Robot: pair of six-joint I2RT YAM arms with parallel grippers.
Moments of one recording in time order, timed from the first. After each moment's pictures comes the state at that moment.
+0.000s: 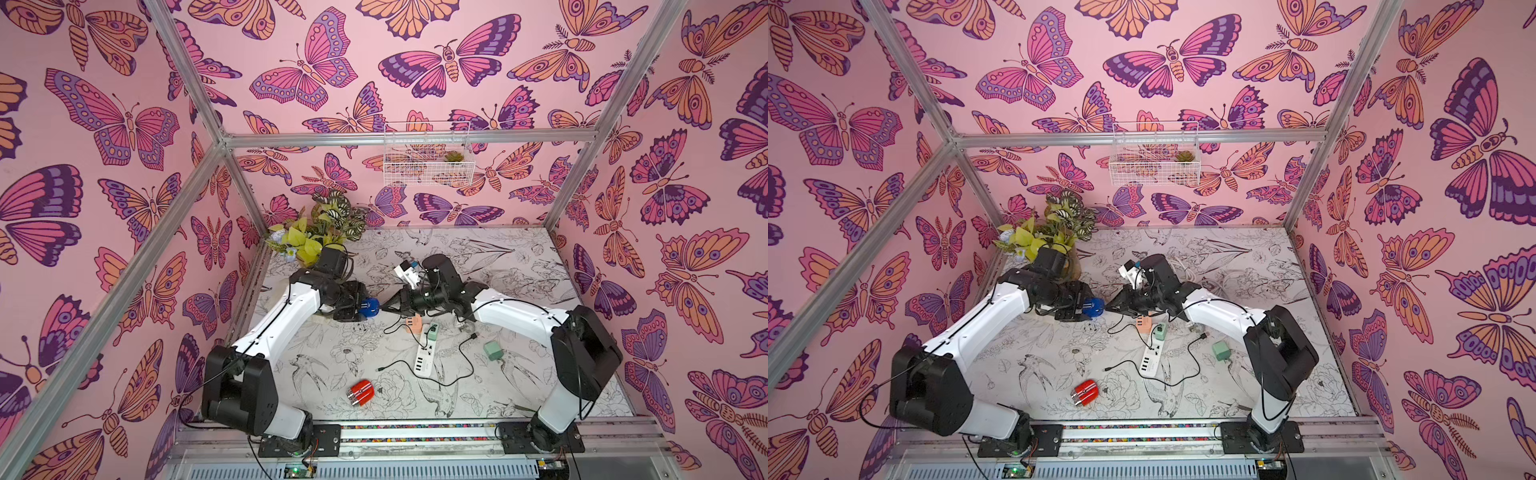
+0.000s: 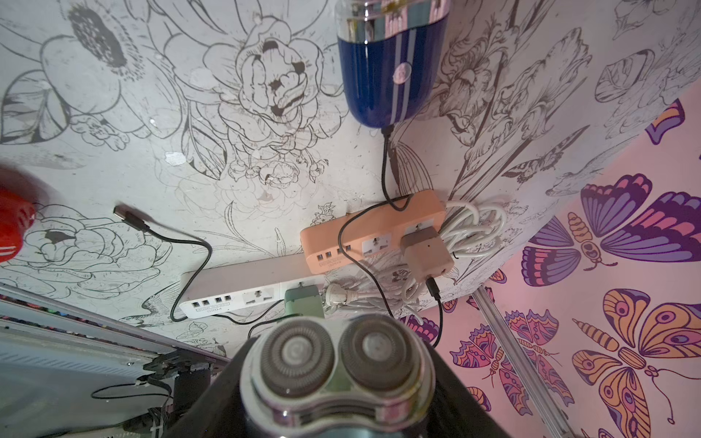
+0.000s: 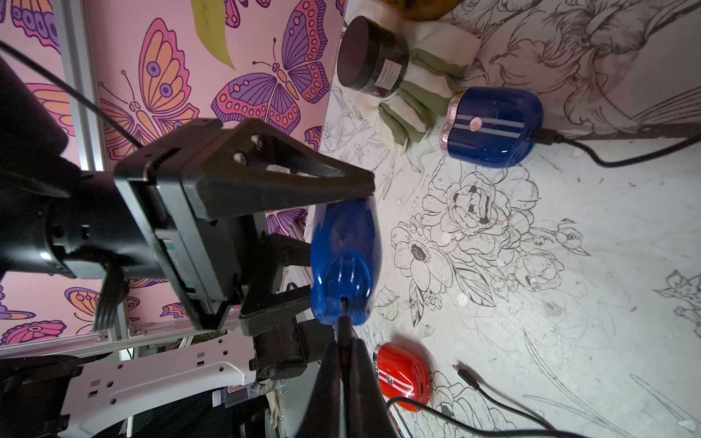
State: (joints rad) left arm -0.29 1.47 1.18 -0.87 0.42 -1.79; right arm 0.73 1.72 1.19 -0.07 -0.71 0.87
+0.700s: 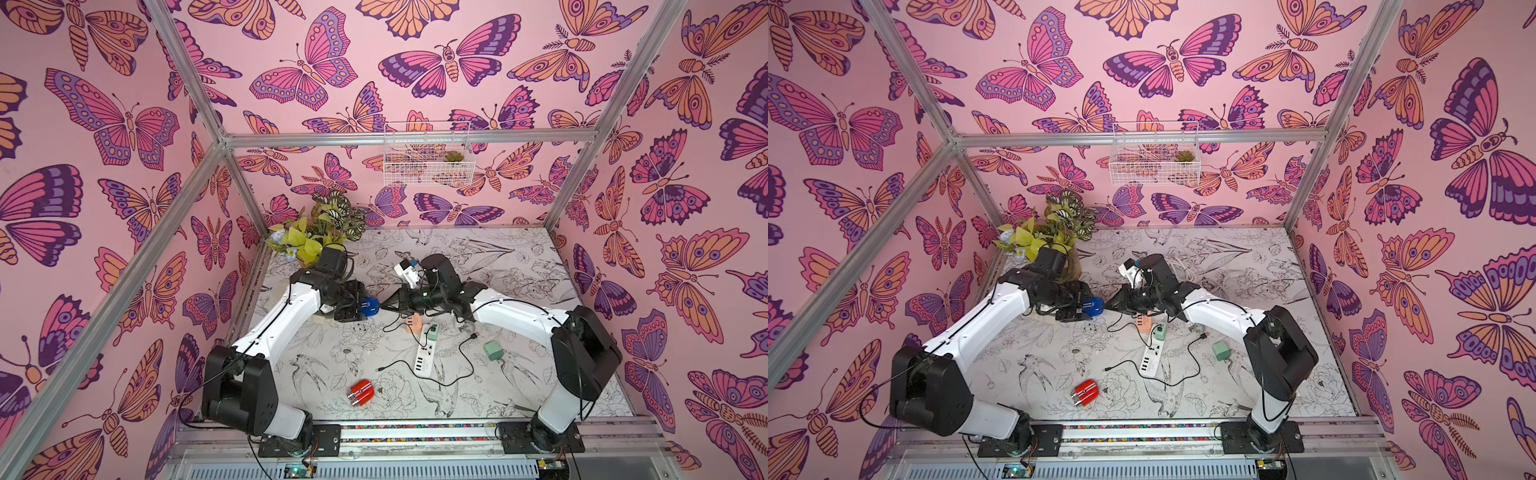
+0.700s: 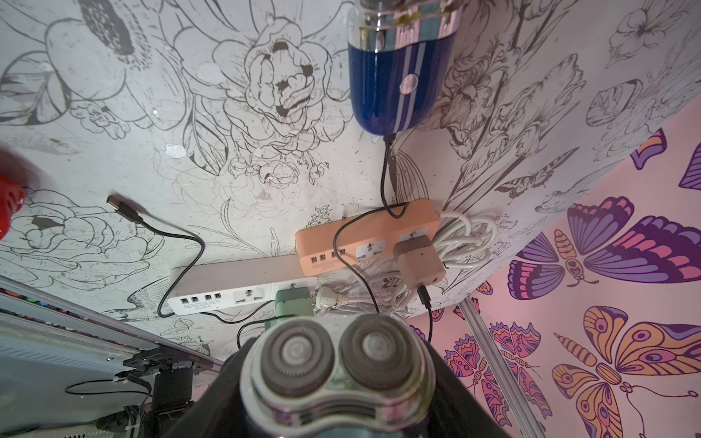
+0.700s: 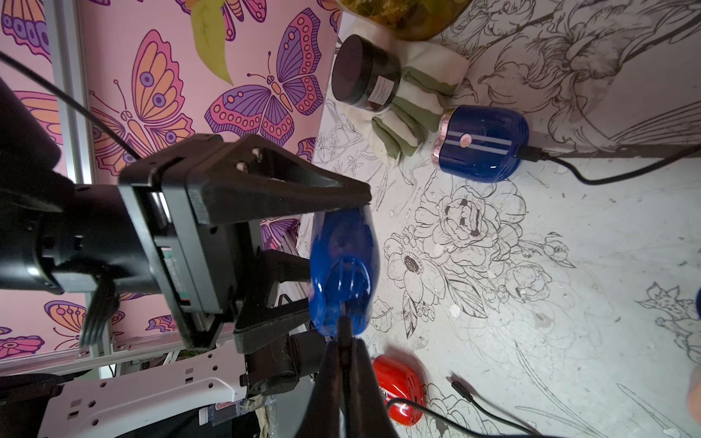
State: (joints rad) left arm -0.30 1.47 1.18 -0.86 0.41 -1.87; right arm 0.74 1.73 1.20 -0.07 -0.65 0.86
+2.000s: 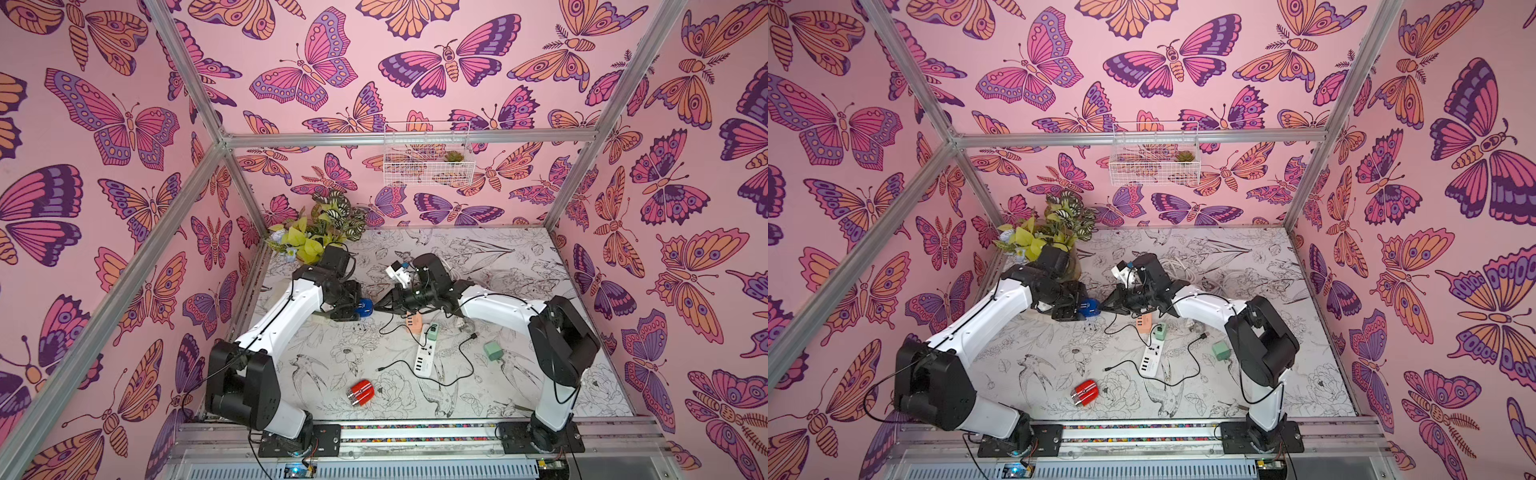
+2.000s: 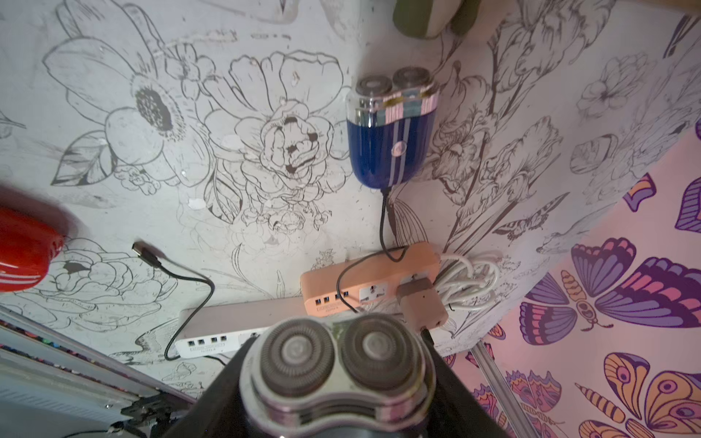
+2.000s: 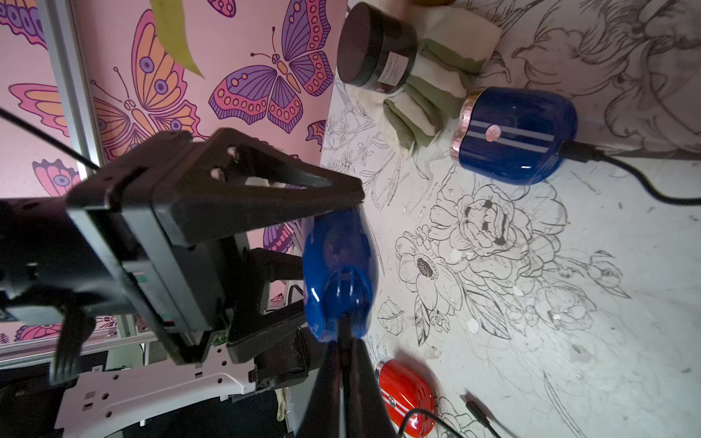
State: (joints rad) left arm -0.31 1.50 1.22 -0.93 0.26 -1.85; right arm 0.74 1.87 1.27 0.00 -0.78 0.90
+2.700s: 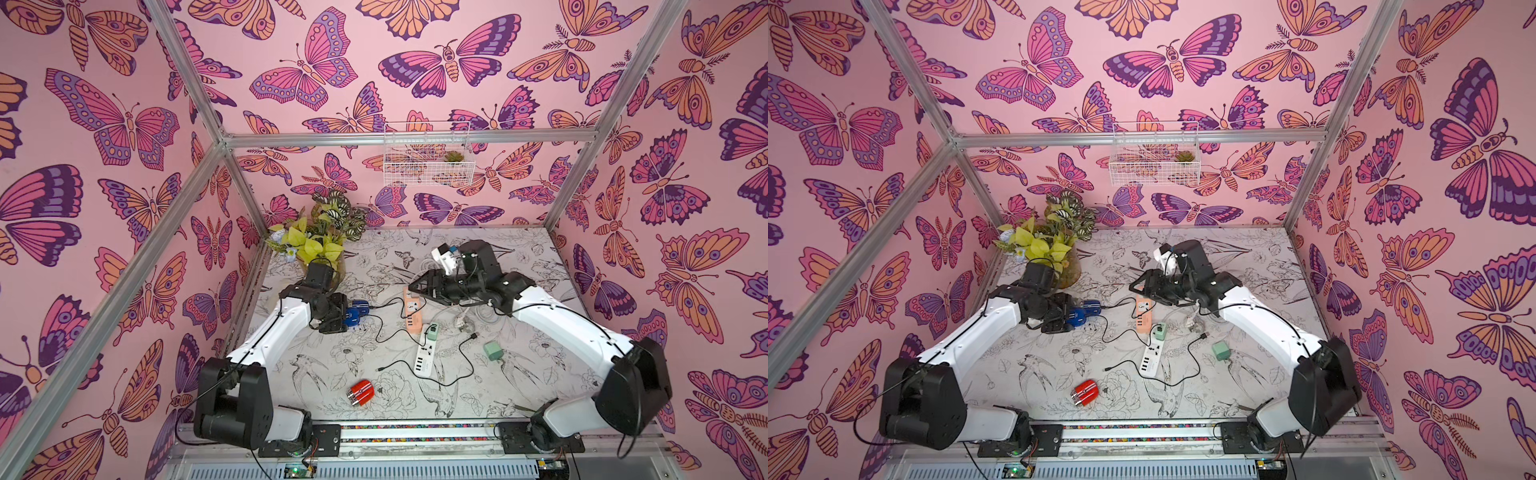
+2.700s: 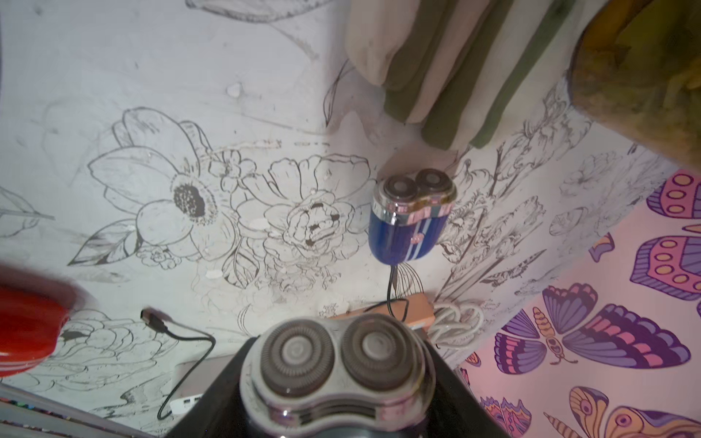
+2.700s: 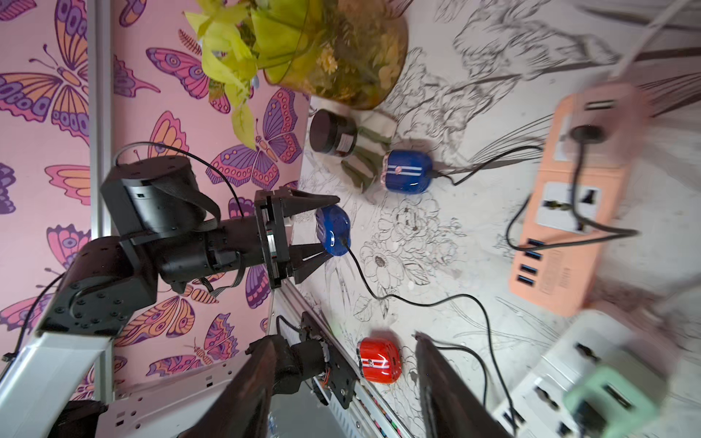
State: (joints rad) left arm -0.19 1.41 0.96 -0.76 0.22 -1.82; right arm 0.57 1.42 1.20 -0.43 -0.52 0.82
